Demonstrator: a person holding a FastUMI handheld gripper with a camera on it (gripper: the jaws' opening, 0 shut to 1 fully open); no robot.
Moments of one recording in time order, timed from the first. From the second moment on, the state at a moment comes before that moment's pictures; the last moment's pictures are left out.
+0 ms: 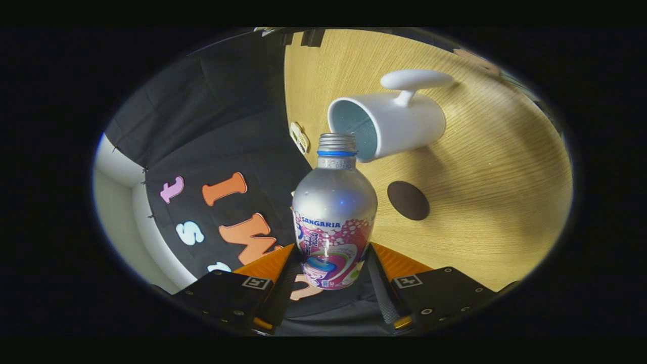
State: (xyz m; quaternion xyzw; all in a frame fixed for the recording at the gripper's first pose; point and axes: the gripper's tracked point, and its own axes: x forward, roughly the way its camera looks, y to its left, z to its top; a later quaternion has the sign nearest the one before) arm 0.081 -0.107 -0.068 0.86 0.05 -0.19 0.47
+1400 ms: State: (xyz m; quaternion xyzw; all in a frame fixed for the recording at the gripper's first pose) arm 0.085 -0.115 -0.069 0.88 0.05 -0.19 0.43
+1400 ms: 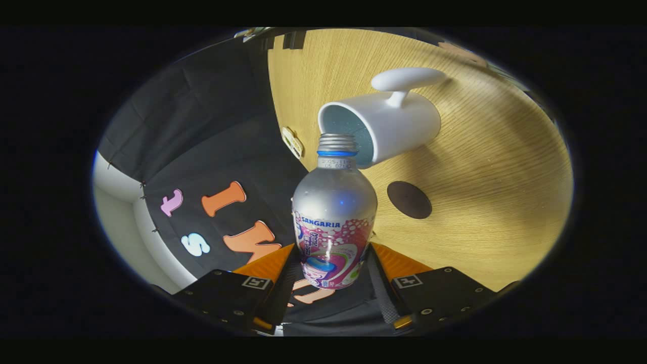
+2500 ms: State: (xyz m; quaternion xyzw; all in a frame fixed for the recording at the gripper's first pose) arm 0.094 -0.124 -0.047 0.90 0.00 -0.17 0.40
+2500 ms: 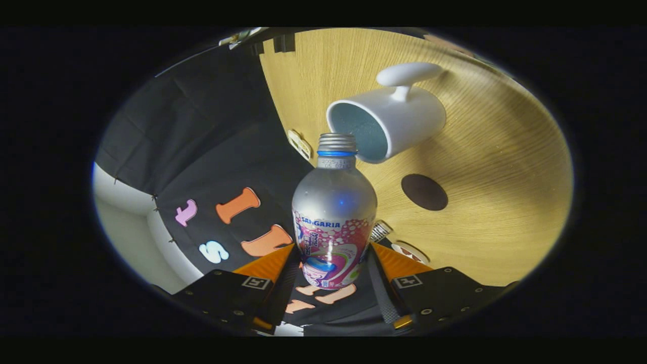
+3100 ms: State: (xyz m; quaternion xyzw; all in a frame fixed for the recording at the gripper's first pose) arm 0.096 -0.131 -0.037 0.92 -0.03 -0.15 0.36
